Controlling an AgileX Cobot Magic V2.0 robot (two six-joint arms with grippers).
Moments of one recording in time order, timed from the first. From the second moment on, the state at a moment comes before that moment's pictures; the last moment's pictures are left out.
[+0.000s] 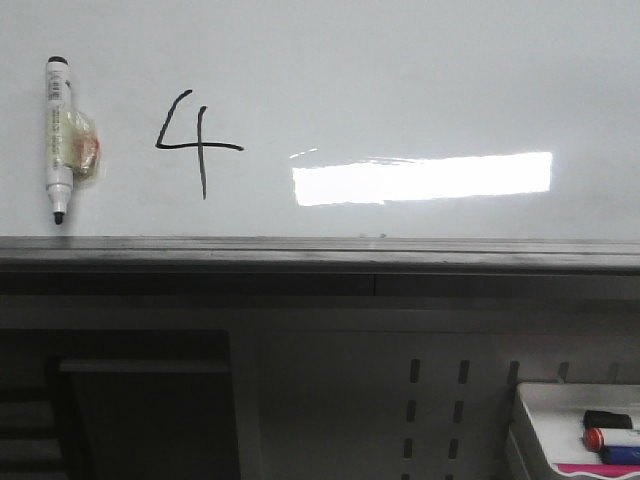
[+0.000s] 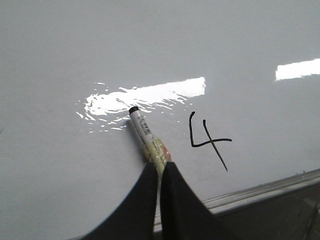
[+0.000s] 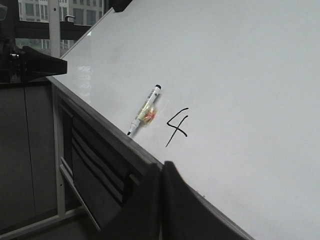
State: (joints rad) left arm -0.37 0.23 -0.22 -0.02 0.11 0.02; right arm 0.86 0.05 -0.30 -0.15 0.29 -0.04
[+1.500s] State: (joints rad) left arm 0.05 -0.01 0.01 0.02 0.33 0.02; right arm 0.86 0.05 -0.30 -0.16 0.29 -0.04
